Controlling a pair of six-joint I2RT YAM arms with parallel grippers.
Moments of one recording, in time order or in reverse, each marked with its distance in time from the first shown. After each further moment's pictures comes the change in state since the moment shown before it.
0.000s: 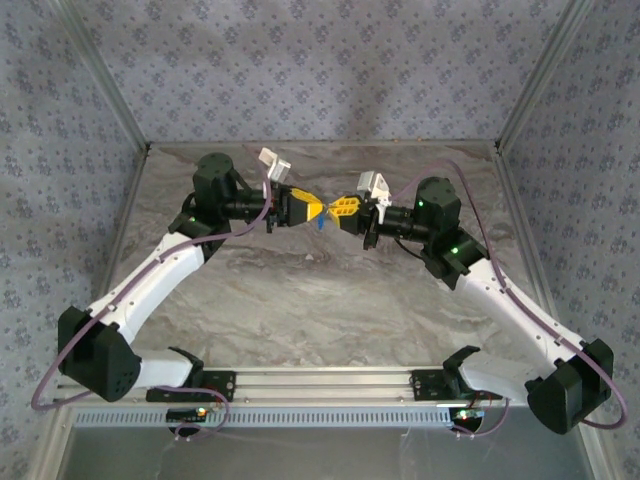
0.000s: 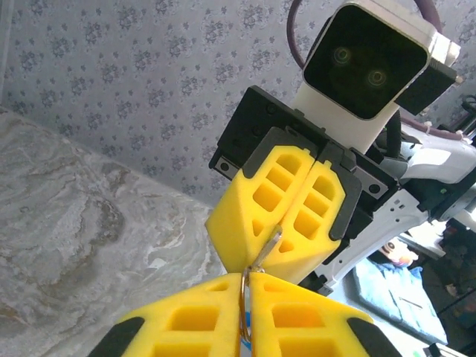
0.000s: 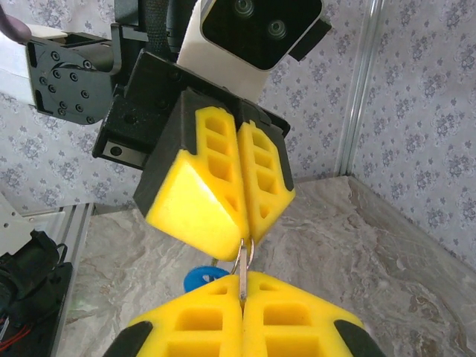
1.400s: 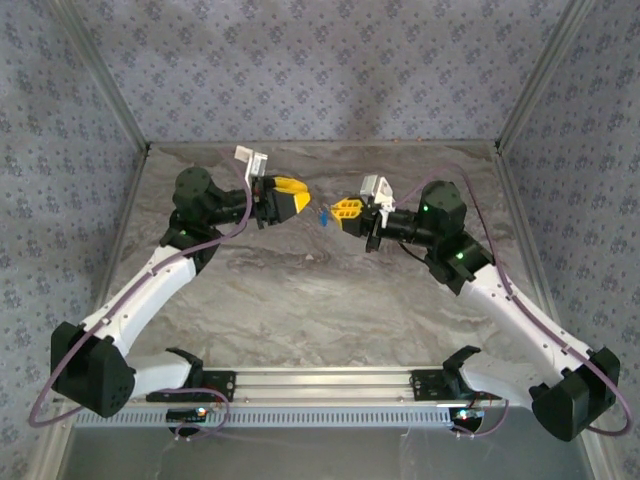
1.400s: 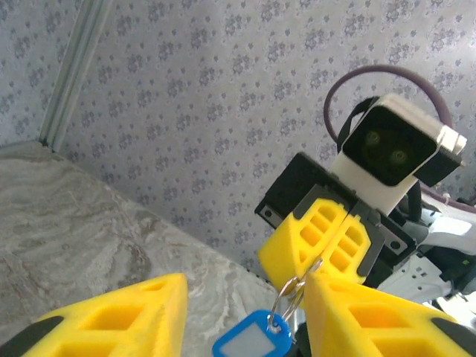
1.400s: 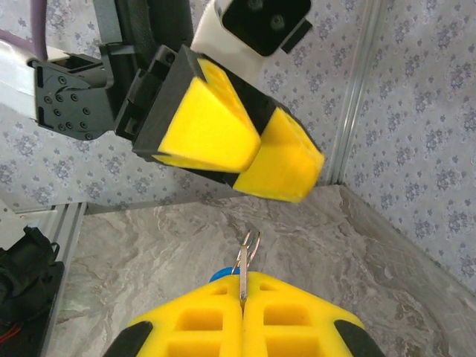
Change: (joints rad) left arm 0.053 -0.085 -0.128 0.263 -0.126 -0.215; right arm 0.012 -0.043 -0.003 -0.018 0.019 -0.035
